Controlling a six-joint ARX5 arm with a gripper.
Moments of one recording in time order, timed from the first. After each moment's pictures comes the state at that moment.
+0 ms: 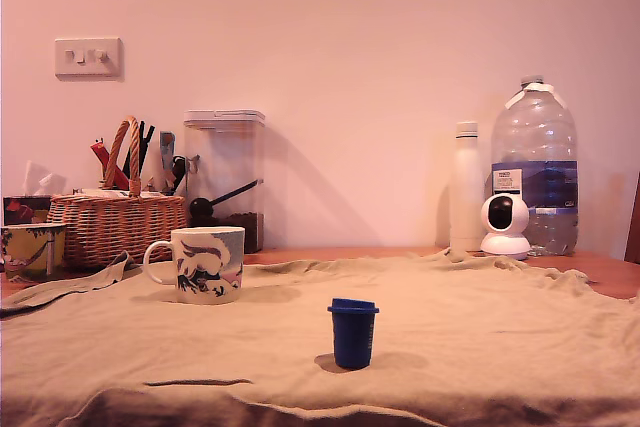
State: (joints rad) arm -0.01 0.00 0.02 -0.10 0.32 -0.10
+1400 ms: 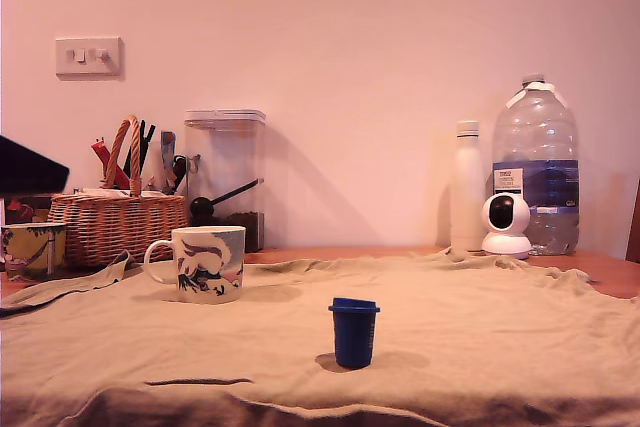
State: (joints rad) arm -0.67 0.25 0.02 -0.03 0.36 -0.07
